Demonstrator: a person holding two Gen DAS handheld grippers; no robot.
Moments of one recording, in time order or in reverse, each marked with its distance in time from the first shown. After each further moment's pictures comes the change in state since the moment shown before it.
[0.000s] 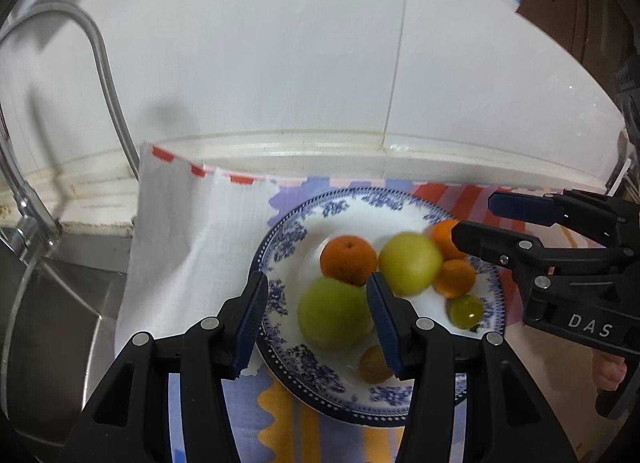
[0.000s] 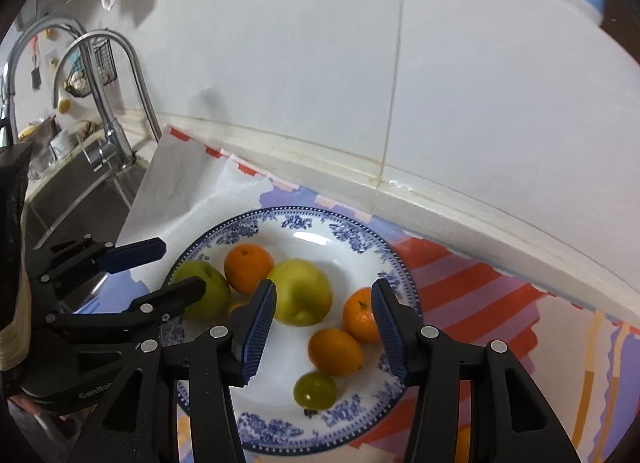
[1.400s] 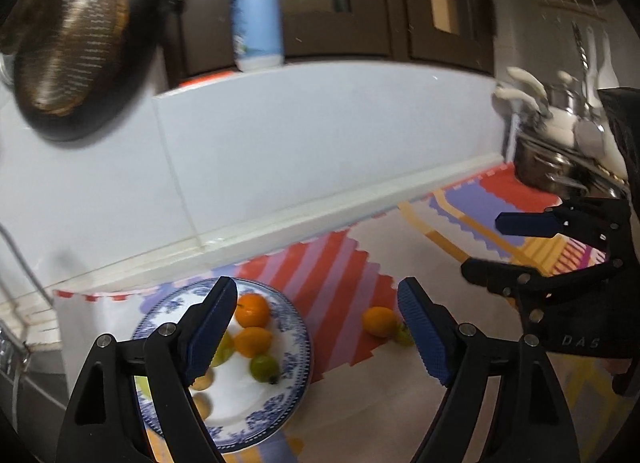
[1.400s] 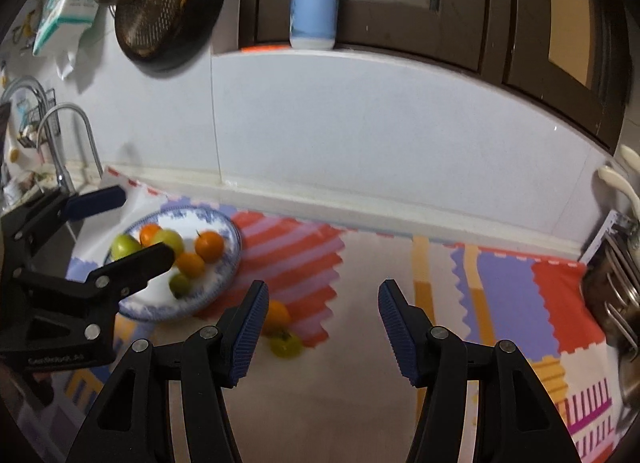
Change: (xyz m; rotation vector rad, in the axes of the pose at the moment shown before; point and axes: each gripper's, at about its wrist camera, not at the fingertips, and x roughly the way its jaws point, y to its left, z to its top) left arm -0.063 -0.160 0.001 0.340 -0.215 -0.231; right arm -0.153 -0.088 -0.098 0.148 -0.112 -0.300
